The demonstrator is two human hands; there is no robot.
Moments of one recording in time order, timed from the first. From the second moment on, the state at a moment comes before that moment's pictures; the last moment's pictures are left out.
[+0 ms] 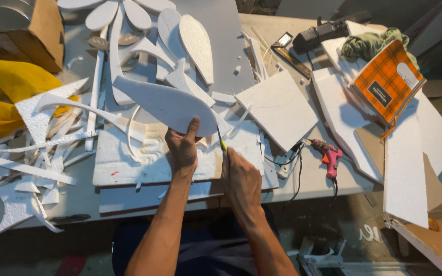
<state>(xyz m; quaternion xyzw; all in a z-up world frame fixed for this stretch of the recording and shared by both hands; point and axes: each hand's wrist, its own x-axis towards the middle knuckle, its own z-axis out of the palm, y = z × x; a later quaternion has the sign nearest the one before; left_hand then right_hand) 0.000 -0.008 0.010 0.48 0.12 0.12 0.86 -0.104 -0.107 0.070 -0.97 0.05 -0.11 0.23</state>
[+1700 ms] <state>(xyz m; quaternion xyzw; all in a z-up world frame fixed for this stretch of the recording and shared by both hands) 0.002 -0.008 0.003 0.51 0.08 0.12 0.85 -0.081 -0.117 0.073 -0.97 0.00 -0.16 0.19</state>
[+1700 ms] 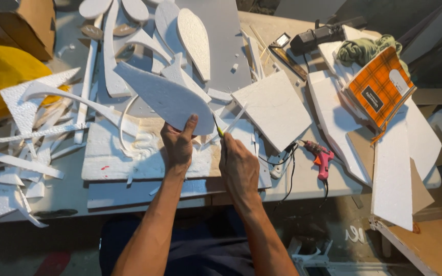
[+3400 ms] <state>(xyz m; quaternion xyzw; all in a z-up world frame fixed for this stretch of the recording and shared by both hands) -0.002 0.026 0.050 0.51 -0.04 -0.21 0.83 0.044 -0.235 0.096 -0.99 -0.07 0.01 0.13</state>
